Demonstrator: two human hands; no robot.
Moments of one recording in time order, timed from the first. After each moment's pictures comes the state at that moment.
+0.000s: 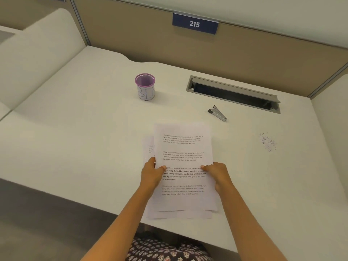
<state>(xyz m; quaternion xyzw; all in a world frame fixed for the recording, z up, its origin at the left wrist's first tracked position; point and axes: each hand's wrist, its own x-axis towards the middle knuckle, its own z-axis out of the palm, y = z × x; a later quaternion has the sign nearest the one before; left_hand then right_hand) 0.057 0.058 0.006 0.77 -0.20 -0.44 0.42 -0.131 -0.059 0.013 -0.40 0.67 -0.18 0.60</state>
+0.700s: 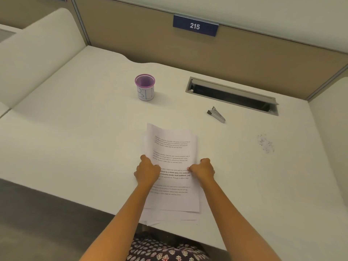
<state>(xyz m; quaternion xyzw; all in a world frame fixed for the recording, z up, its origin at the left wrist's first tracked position) 0.065 0.045 0.005 0.88 -0.23 -0.33 0.25 -0.086 -0.056 0.005 -0.54 0.73 -0.02 0.43</state>
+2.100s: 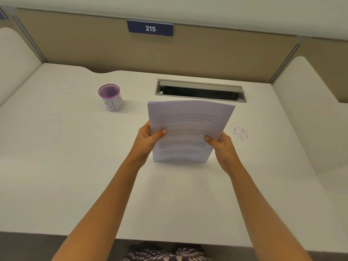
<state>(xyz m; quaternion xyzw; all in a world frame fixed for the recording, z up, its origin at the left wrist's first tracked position) 0.042 -0.042 0.103 0.54 -0.39 -0.49 0.56 -0.193 -0.111 0.087 -0.54 0.46 -0.39 0.59</state>
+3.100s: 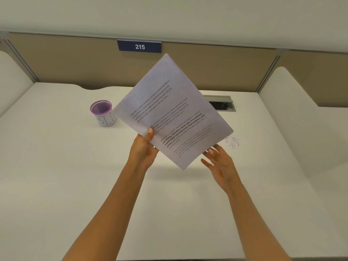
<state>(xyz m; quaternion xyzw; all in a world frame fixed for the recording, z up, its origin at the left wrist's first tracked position) 0.029 -0.076 0.108 0.36 -0.14 -0.61 0.69 -0.218 -0.097 0.075 -0.34 0.39 -0.47 0.71</state>
